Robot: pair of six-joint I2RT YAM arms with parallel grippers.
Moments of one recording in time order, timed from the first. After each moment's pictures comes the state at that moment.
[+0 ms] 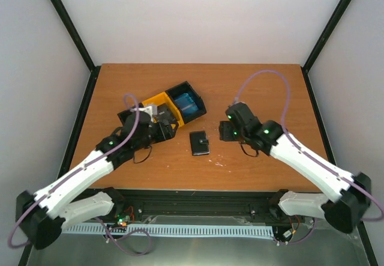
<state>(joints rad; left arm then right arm) -0.67 1.02 0.79 -0.38 0.01 -0.83 0.74 1.23 1.07 -0.74 0.18 0.57</state>
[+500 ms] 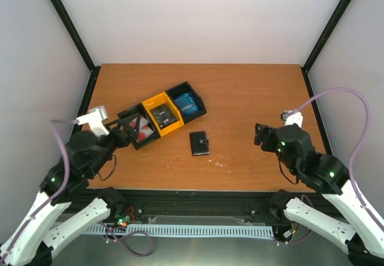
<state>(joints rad) -0.67 0.55 0.93 -0.65 -0.28 -0.74 0.74 0.68 1.03 -0.96 0.47 0.65</state>
